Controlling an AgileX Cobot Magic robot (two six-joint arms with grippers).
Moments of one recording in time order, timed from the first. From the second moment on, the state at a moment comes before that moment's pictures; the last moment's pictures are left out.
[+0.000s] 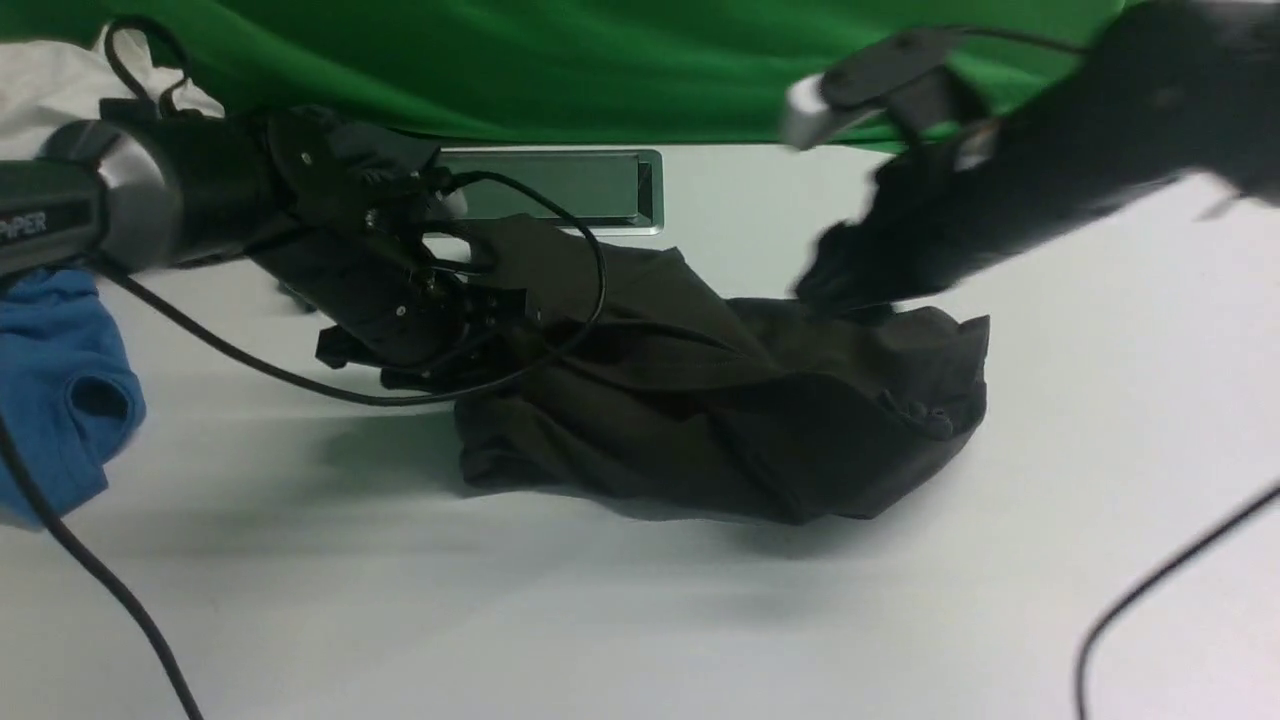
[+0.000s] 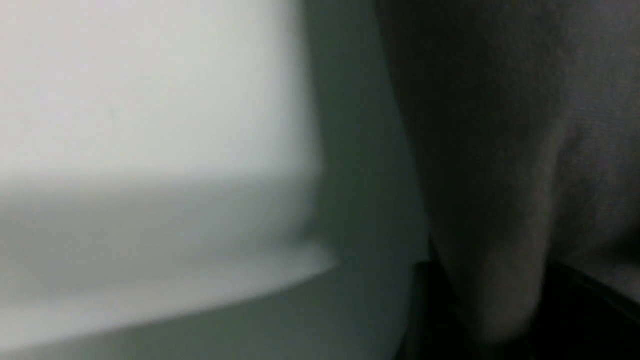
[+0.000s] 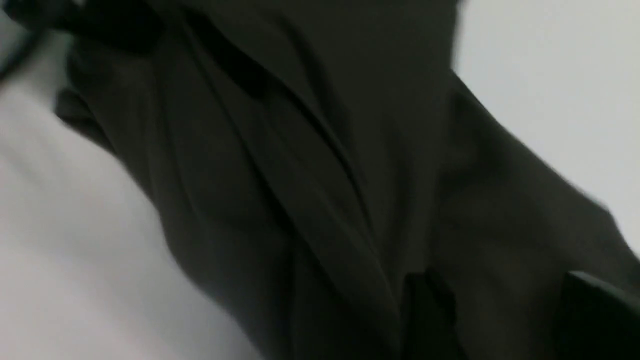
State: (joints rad) right arm 0.46 1.75 -1.36 0.21 0.65 -0.36; left arm -0.15 1.94 -1.31 -0.42 0.73 0.15
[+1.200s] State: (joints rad) right arm 0.62 2.10 -1.56 0.18 0.36 -0.53; left arm 0.08 1.68 -1.41 -0.16 0.95 -0.03
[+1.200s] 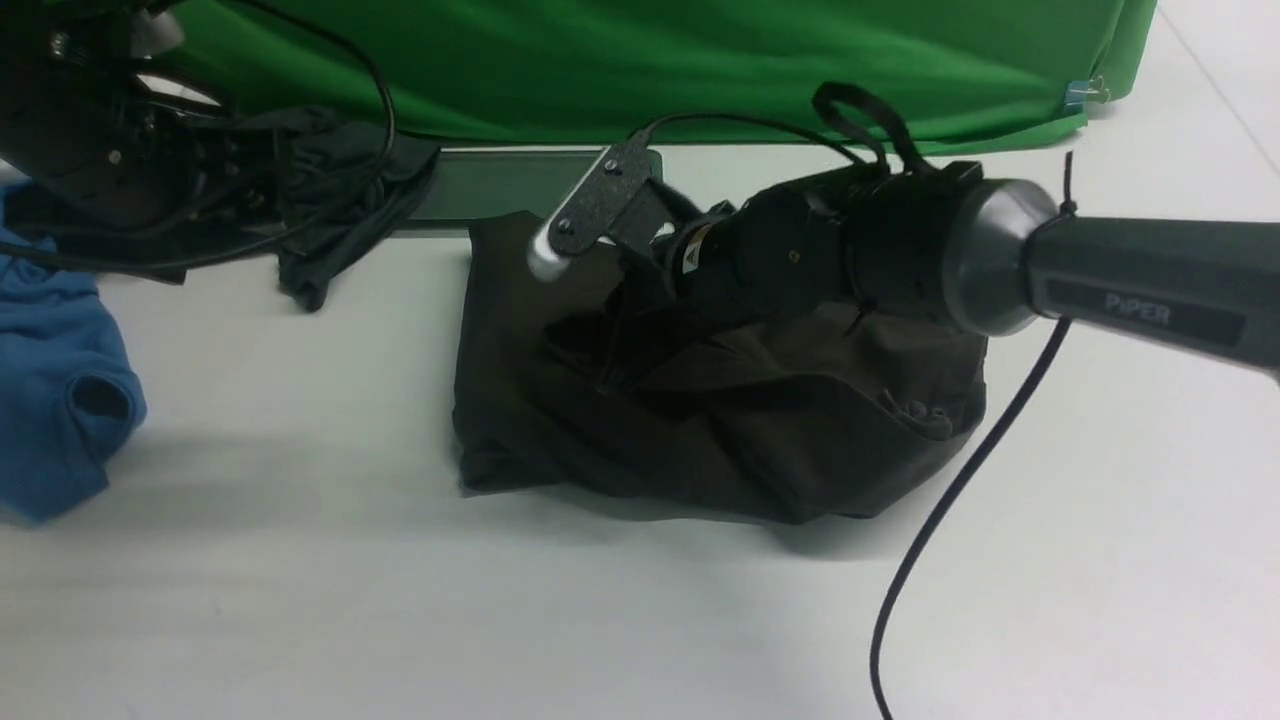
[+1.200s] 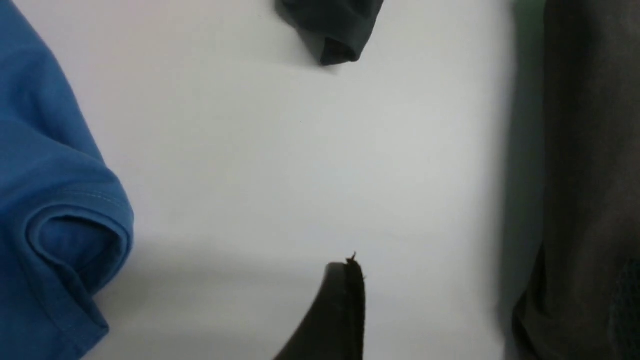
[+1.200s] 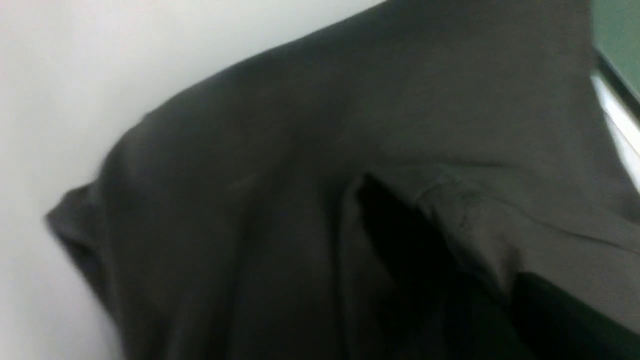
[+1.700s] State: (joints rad) right arm 0.25 2.01 -1.56 0.18 0.37 -0.48; left arm 0.08 1.68 -1.41 -0.16 0.95 -0.02
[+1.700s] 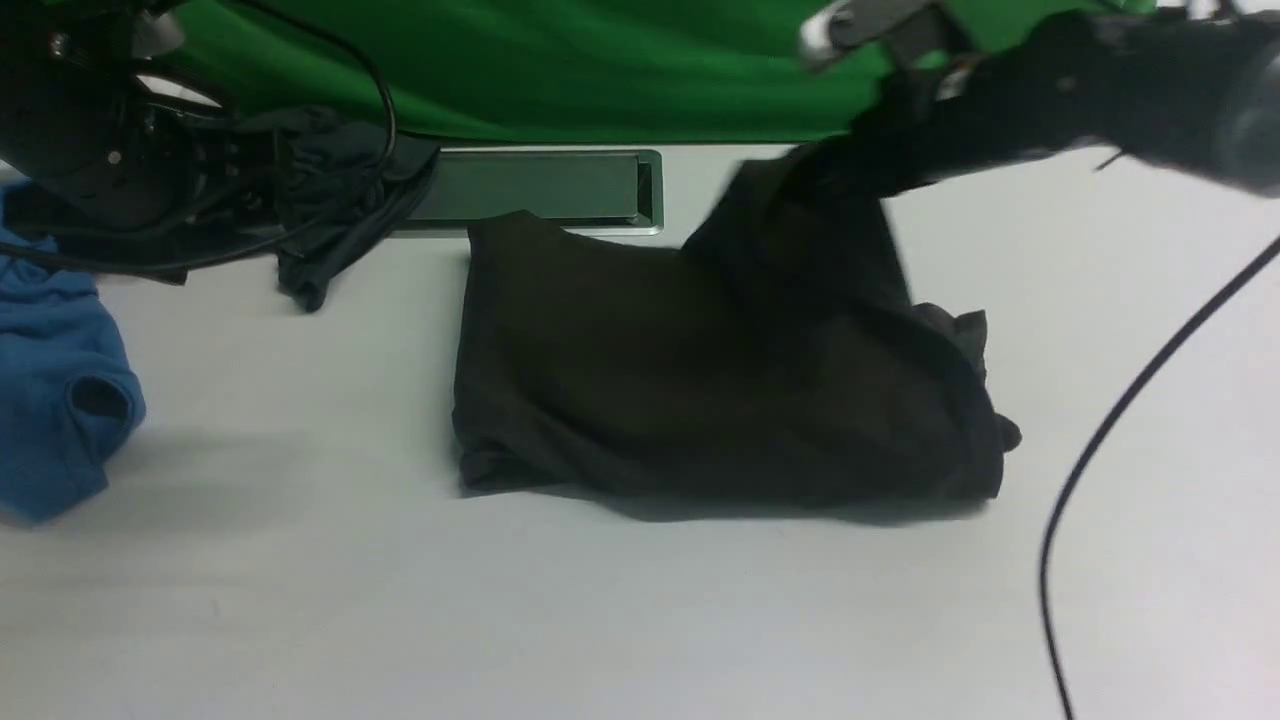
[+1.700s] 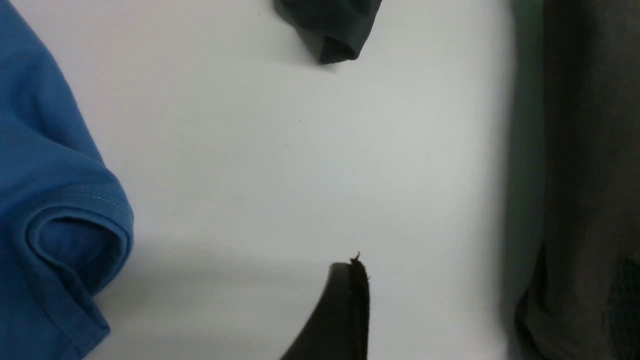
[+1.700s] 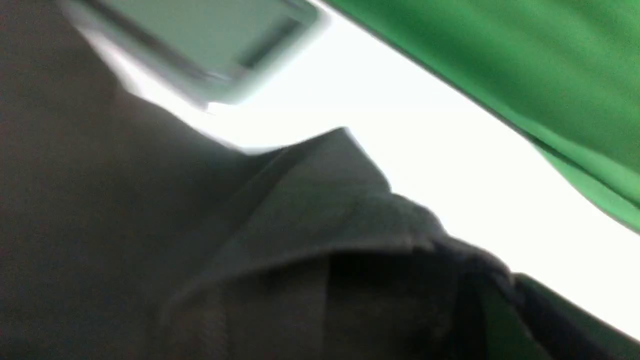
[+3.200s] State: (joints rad) right arm 0.25 1.01 -0.83 0.18 0.21 -0.14; left arm -0.31 1.56 -1.41 -0.51 1.11 0.35
